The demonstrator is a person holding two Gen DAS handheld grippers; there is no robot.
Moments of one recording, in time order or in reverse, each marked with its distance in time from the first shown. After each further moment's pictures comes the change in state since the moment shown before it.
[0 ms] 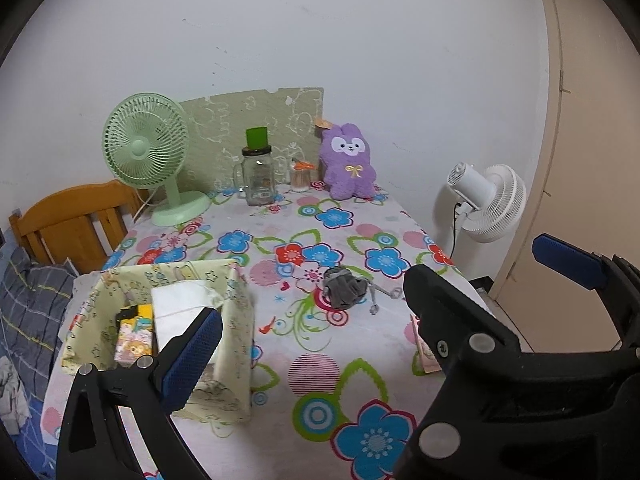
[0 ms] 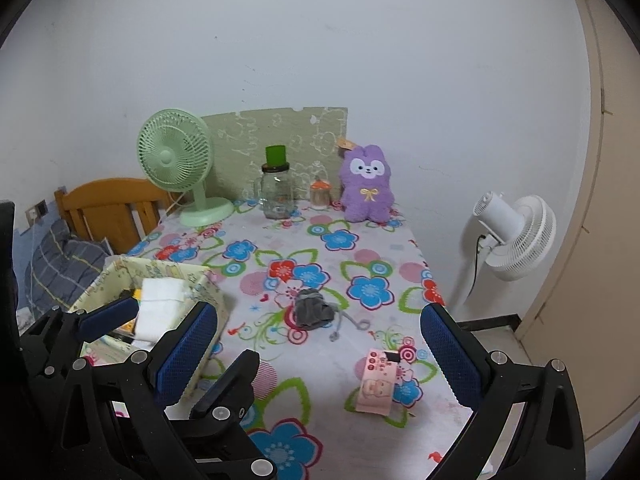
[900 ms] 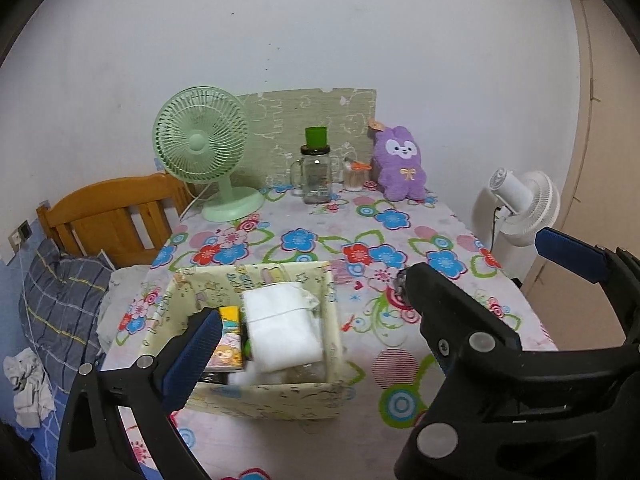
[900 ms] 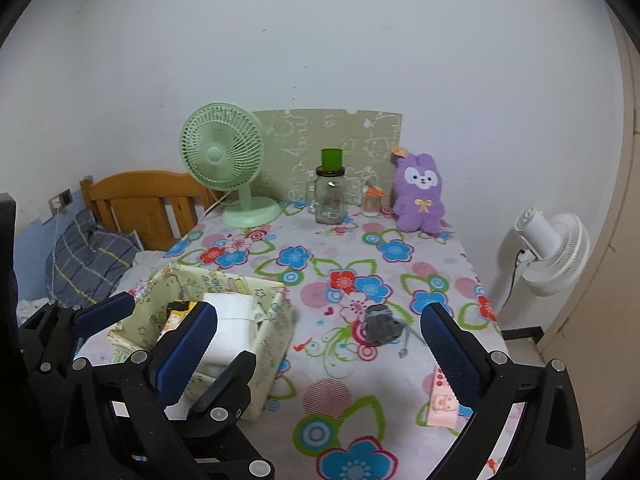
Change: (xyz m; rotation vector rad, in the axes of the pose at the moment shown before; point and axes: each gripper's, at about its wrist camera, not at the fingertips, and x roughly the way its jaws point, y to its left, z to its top) left arm -0.021 0.074 0.012 -0.030 0.020 0.094; right arm 0.008 0.074 0.026 -0.049 0.011 0.089
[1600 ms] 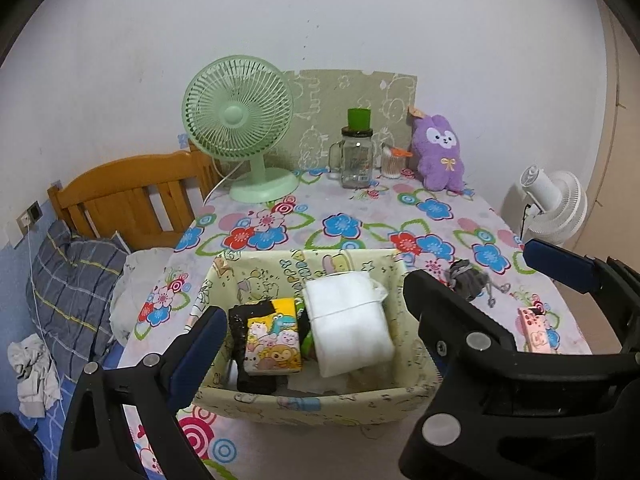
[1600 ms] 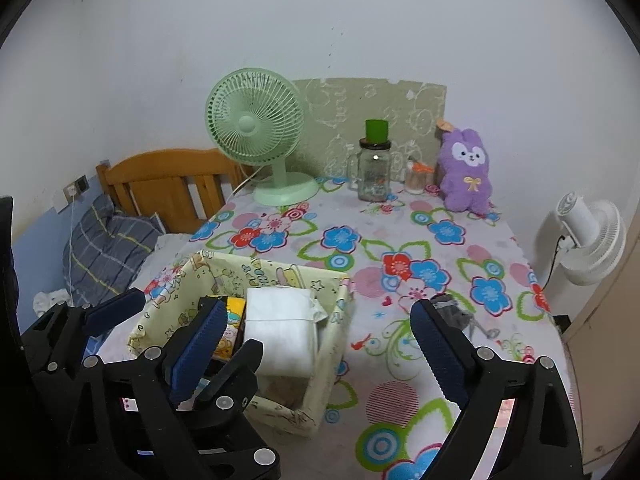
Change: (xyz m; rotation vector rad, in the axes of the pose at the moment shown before) left arm 0.028 0.059 -0.006 -0.037 0.047 0.057; right arm 0.051 0.052 0.003 0.001 0.085 0.089
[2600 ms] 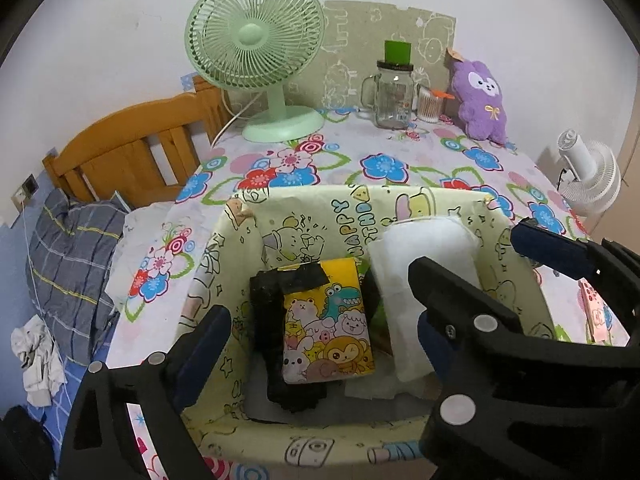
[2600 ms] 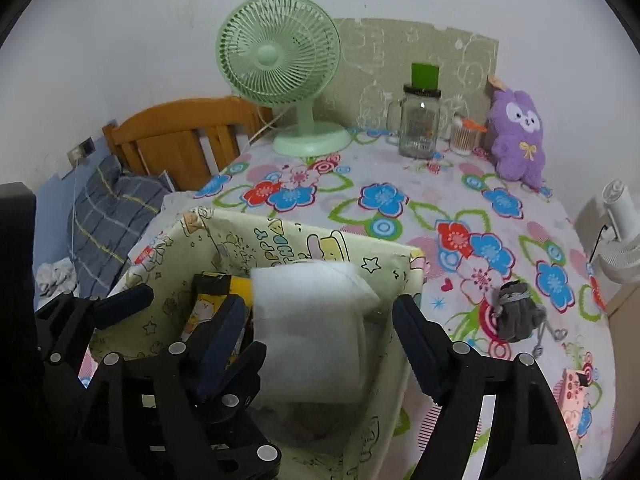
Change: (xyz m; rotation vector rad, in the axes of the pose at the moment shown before) left arm 0.080 0.044 -0.017 -0.008 0.186 0.037; right arm 0.098 0.030 -0.008 -0.044 0.158 0.076
